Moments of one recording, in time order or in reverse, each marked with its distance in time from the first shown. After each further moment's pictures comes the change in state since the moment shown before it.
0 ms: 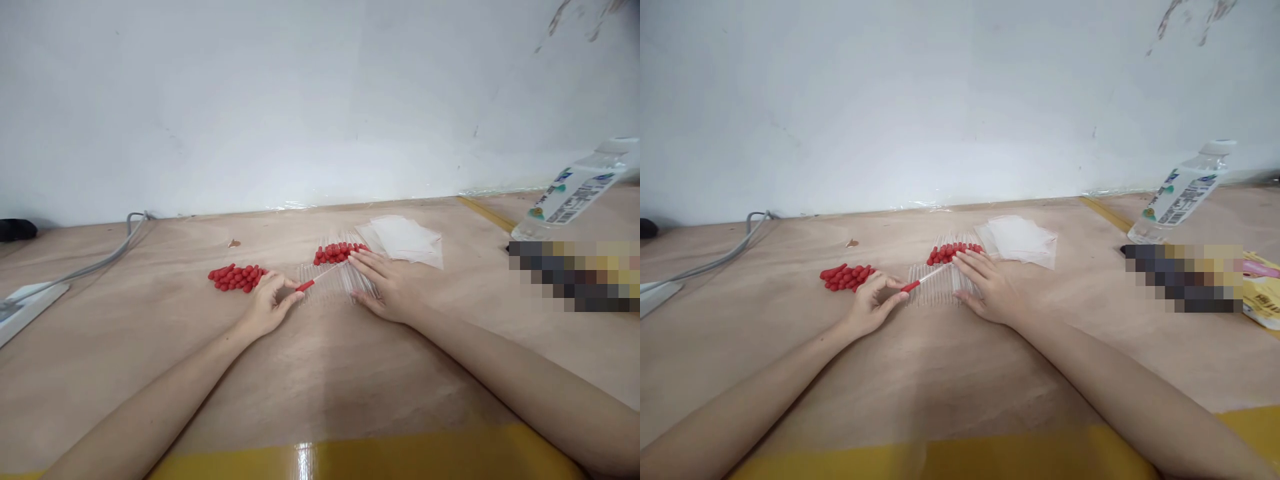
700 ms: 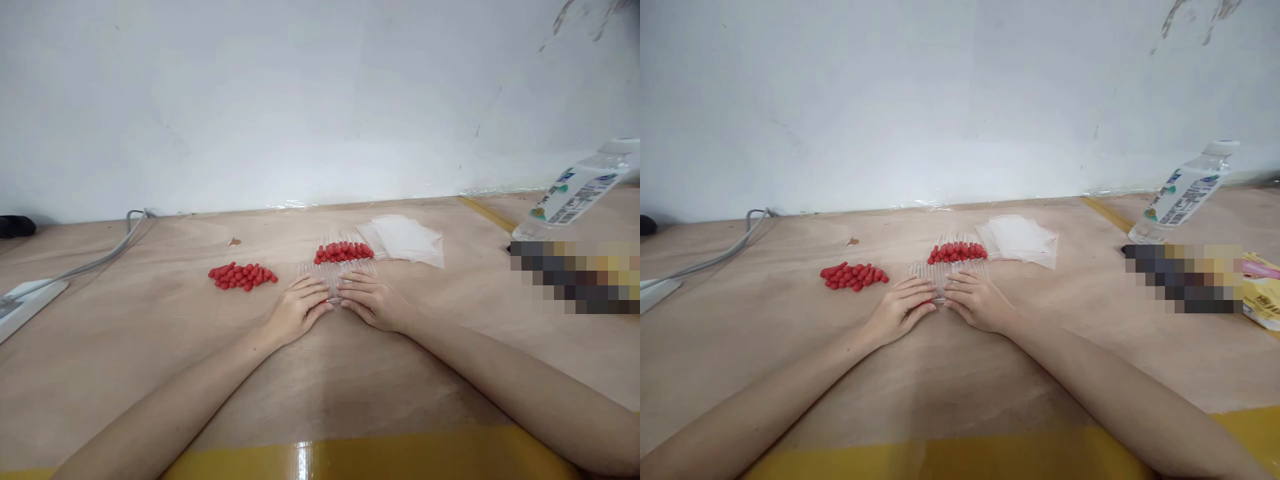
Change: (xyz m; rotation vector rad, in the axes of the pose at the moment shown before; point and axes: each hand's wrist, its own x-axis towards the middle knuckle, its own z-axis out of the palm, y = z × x) left_hand 0.004 0.021 0.030 0.118 -0.095 0.299; right_hand -0.003 -0.010 0.022 0.123 -0.026 -0.192
